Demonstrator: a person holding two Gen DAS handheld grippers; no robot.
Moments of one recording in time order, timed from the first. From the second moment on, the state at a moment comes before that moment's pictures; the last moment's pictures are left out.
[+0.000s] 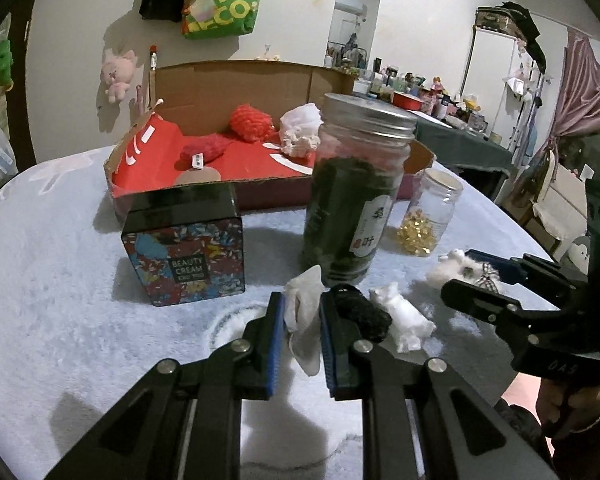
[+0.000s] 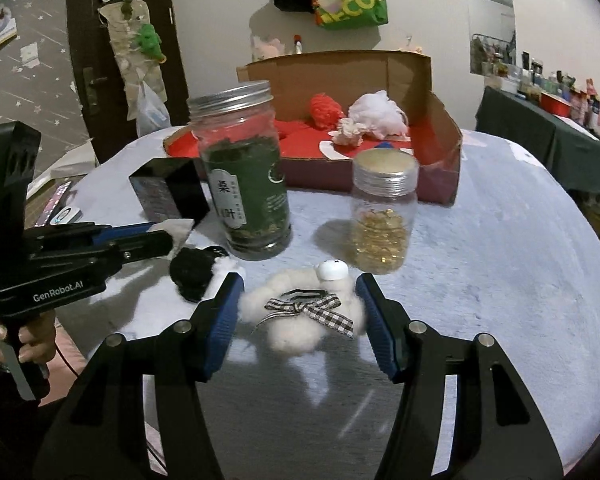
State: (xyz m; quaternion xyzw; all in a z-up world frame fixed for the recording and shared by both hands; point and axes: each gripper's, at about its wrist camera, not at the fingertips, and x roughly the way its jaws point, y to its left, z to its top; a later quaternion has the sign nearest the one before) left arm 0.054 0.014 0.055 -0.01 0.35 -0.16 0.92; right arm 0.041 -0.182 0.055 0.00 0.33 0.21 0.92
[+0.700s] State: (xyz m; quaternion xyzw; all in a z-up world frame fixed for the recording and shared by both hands) left arm 0.051 0.022 0.053 -0.01 0.35 -0.15 0.92; right arm 0.042 -0.185 0.051 0.00 0.33 0.21 0.92
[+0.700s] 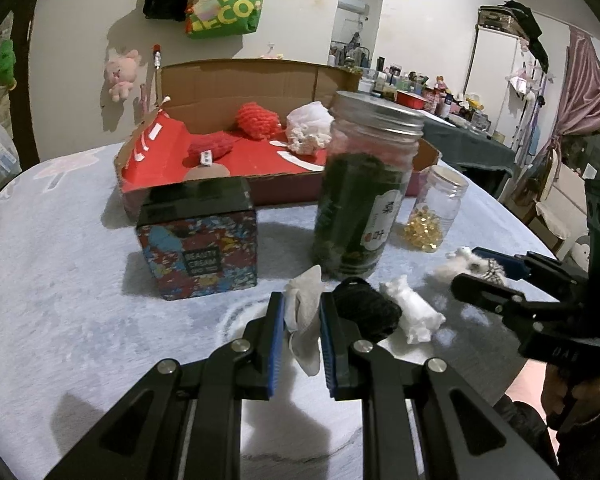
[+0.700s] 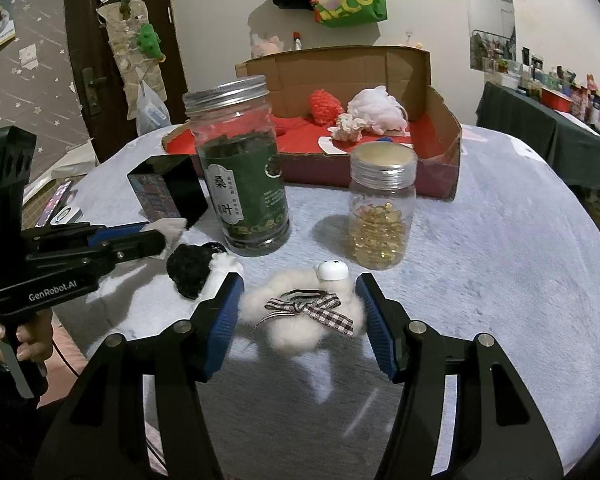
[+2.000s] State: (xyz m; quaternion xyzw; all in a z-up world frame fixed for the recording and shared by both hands) left arm 0.103 0.127 0.067 -0.01 0.35 -0.10 0.93; right arm 0.109 -0.268 0.063 0.06 0.37 0.16 0.91
